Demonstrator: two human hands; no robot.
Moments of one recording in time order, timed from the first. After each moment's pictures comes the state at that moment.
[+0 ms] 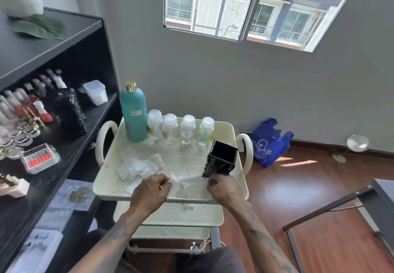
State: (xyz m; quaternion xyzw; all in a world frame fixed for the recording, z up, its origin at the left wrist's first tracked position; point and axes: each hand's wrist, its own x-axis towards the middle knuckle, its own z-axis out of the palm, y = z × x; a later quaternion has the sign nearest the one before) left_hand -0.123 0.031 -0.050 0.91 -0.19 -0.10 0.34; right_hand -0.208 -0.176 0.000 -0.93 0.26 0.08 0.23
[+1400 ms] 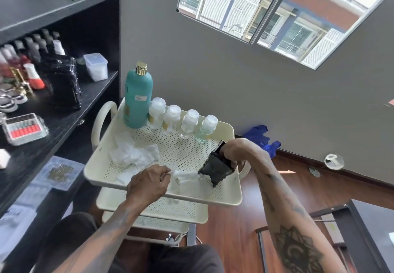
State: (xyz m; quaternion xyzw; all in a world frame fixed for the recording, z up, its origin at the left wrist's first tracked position) left_hand -0.123 0.018 -0.057 0.92 -0.17 -0.11 0.34; right_hand -0.129 -0.202 0.114 -0.92 0.22 0.33 0.02
